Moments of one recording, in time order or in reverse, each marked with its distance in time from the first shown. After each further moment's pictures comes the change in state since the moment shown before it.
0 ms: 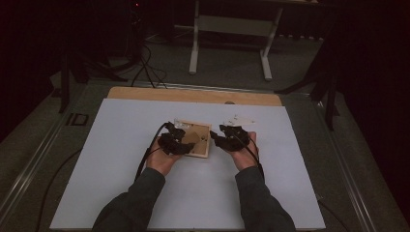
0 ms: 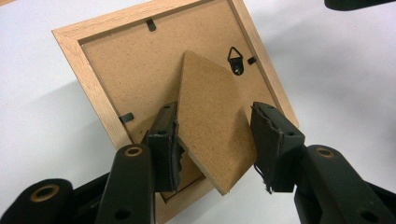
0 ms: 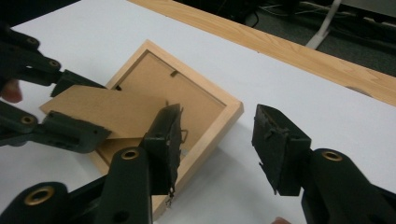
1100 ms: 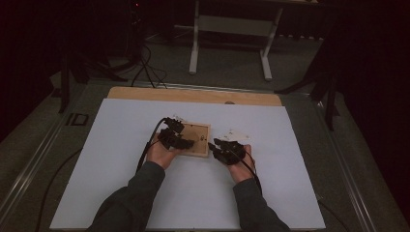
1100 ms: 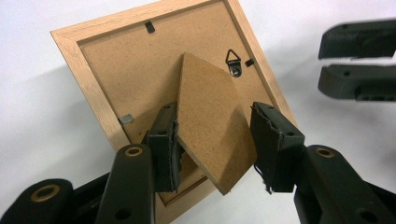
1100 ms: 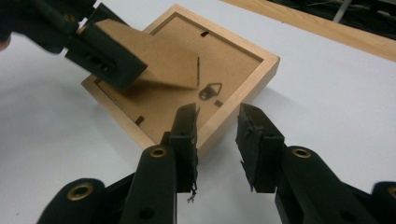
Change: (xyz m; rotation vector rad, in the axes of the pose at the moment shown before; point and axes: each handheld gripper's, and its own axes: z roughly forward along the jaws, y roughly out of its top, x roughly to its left) left arm 0.014 0.012 0.006 0.070 -0.066 -0.081; right arm 0.019 -0.038 0.007 0.014 0.020 -0.023
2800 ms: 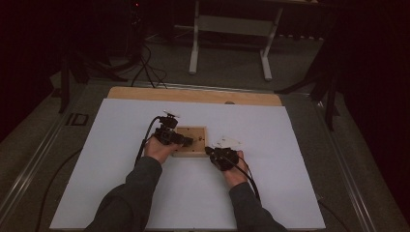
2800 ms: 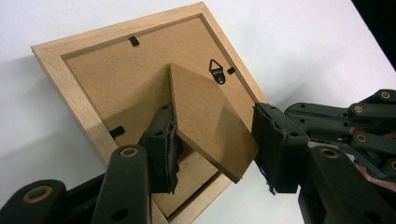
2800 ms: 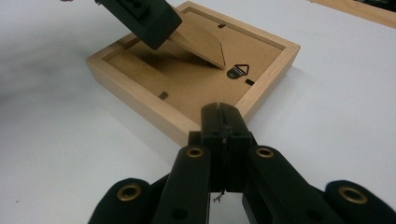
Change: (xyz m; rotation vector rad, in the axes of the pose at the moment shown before) left arm 0.033 0.001 0.010 0.027 -0.183 -0.204; right arm 0.016 -0.019 0.019 0.025 0.030 -0.018
